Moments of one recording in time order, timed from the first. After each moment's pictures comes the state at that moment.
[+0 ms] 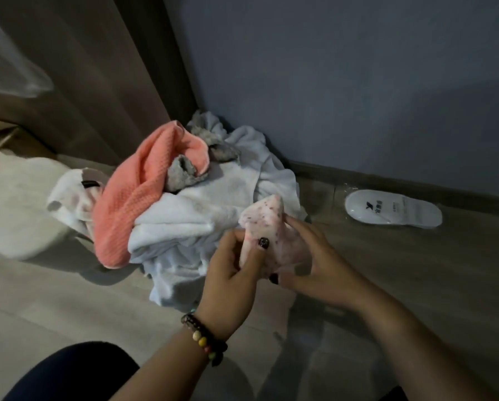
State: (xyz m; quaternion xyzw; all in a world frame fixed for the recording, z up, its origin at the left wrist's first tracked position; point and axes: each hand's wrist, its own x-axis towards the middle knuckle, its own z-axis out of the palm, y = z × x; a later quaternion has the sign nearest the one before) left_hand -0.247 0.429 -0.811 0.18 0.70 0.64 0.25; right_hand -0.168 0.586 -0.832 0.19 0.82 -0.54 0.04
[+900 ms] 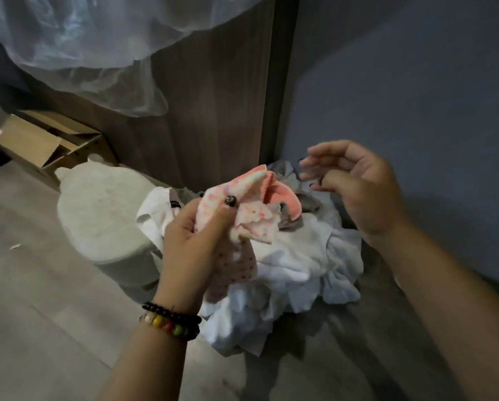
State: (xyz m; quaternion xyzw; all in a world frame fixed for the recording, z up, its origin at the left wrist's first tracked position) left_hand -0.389 0.301 -0.723 0.09 0.69 0.72 0.05; right_hand -0.357 0.501 -0.690 0.10 0.72 -0.64 -0.23
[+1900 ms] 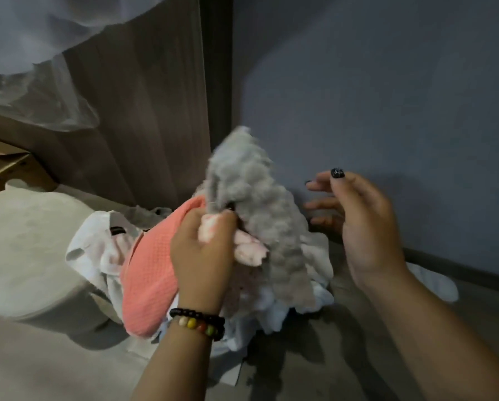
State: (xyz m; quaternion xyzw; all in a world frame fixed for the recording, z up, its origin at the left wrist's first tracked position) left_hand -0.409 0.394 -0.764 0.07 0.72 0.69 -0.01; right_hand -0.328 0.538 -0.710 0.25 0.66 -0.64 -0.32
